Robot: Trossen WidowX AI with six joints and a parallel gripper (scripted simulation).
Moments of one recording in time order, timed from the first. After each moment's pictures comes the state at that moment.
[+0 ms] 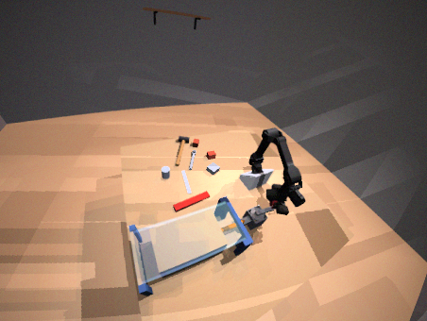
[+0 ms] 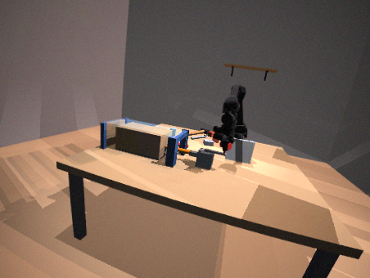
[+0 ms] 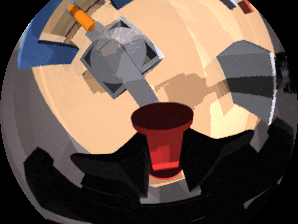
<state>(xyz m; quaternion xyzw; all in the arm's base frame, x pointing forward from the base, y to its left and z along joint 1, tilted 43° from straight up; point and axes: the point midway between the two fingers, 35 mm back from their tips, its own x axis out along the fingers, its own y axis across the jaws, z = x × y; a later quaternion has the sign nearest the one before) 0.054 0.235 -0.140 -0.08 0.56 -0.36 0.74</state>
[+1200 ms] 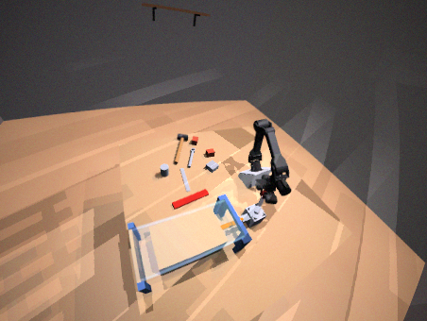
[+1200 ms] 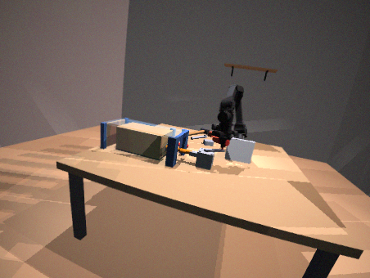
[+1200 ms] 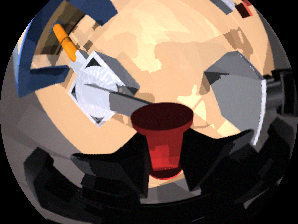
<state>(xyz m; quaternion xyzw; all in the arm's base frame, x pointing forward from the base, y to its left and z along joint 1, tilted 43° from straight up) 0.076 0.189 -0.098 -0.09 0.56 -0.37 0.74</state>
